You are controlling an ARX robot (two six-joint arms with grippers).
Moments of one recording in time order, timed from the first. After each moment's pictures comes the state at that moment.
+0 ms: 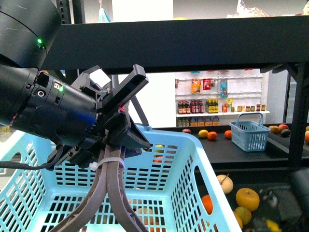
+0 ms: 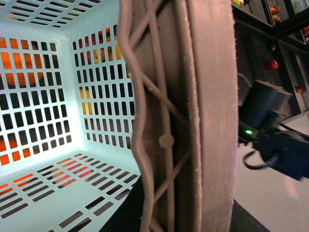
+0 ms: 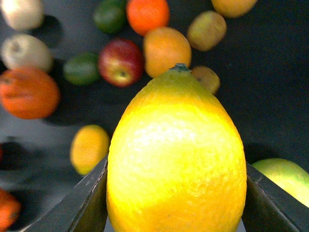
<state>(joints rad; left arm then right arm) -0.34 1.61 1.22 -0.17 0.49 -0.50 -0.10 1.95 1.10 0.26 -0.27 0.08</state>
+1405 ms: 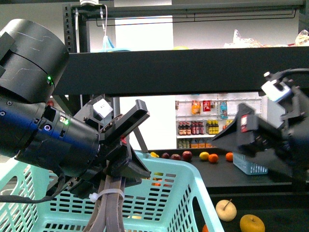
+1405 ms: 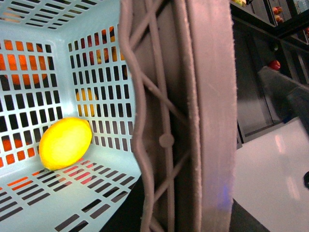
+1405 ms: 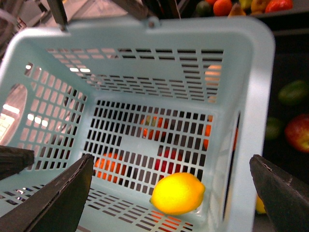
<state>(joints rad) -0.34 1.61 1.22 -0.17 0.48 -0.49 0.08 1.50 0.95 0.33 -0.44 0.31</state>
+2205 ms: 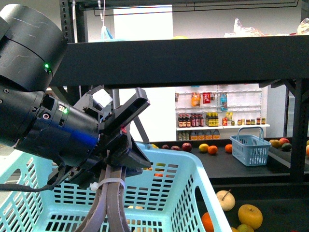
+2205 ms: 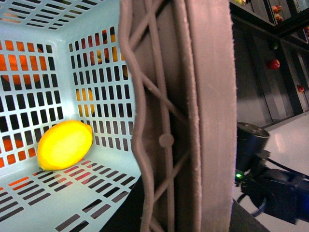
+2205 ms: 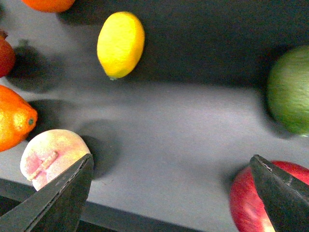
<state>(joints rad) -0.34 1.61 1.22 -0.17 0.48 -0.49 0.00 2.19 0.94 0.39 -0.24 0.06</state>
